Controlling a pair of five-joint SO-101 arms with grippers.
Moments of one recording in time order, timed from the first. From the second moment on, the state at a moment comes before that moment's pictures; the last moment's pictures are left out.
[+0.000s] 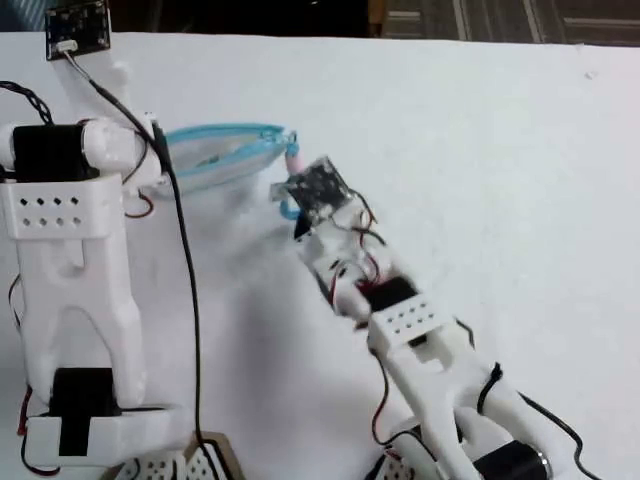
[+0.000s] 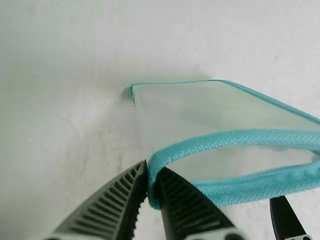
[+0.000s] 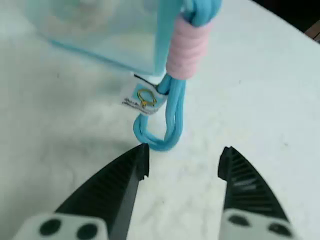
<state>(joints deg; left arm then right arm) -7.3 -7.3 -23.4 101.9 17.5 -28.3 -28.8 61.3 6.9 13.6</state>
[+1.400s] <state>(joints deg) -7.3 -7.3 -23.4 101.9 17.5 -15.9 9.5 36.0 -28.0 11.4</state>
